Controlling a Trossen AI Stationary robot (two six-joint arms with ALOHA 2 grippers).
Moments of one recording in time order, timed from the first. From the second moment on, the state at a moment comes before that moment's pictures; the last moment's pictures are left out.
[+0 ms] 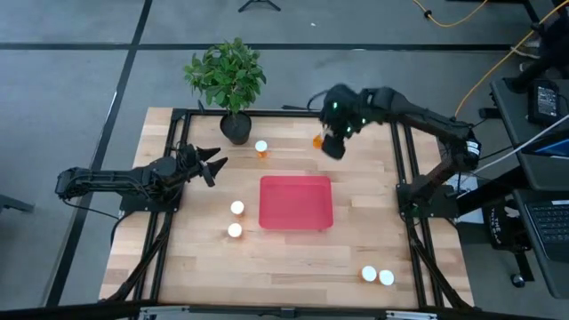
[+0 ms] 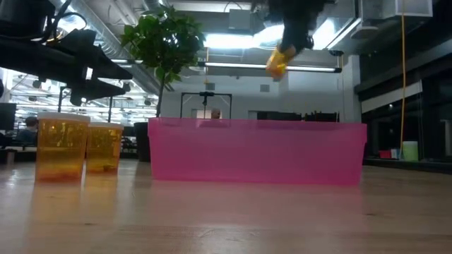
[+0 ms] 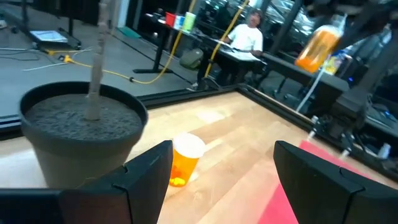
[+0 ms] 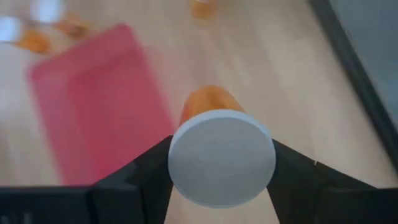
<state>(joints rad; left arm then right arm) 0.10 0.22 0.03 0.09 -0.50 -0.42 -0.34 1.58 1.69 -1.19 -0.09 0.08</state>
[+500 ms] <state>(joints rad) 0.10 0.22 0.03 0.09 -0.27 -0.34 0.01 1.86 1.68 -1.18 0.03 0.37</state>
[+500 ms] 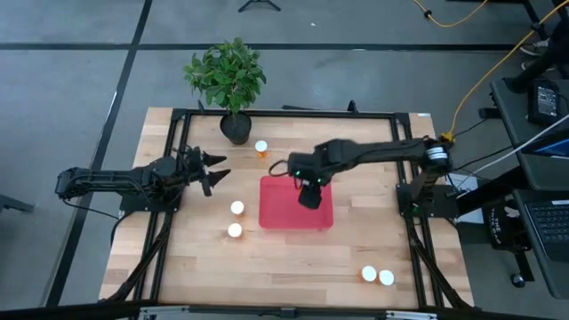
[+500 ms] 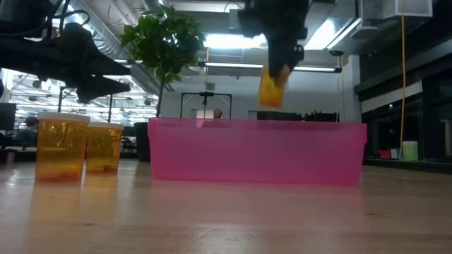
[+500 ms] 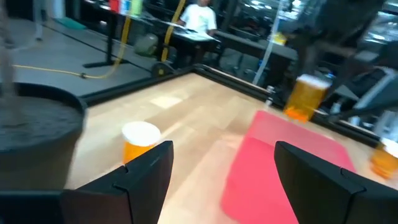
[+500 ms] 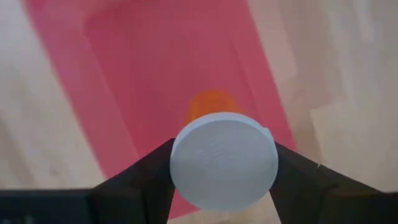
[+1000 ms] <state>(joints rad) 0.10 0.22 0.03 0.10 -0.24 -0.34 0.00 1.82 1.25 -0.91 -0.02 0.49</state>
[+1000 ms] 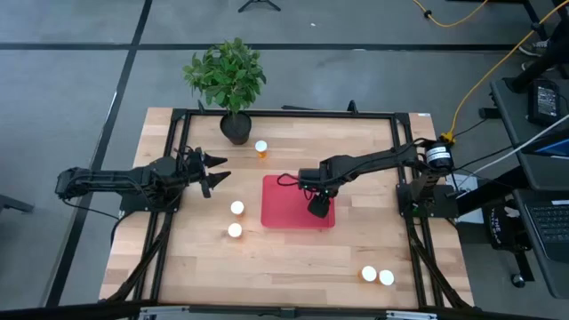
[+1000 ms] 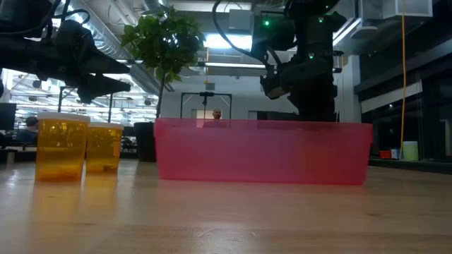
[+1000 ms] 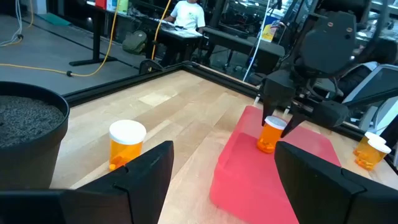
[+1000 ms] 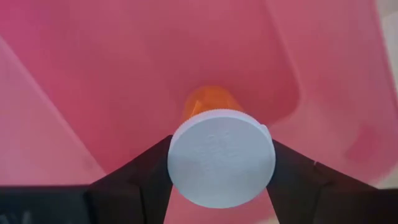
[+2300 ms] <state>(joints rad) 0.10 0.23 0.21 -0.30 -0.26 -0.27 -0.12 1.81 1.77 -1.11 0.29 0.21</state>
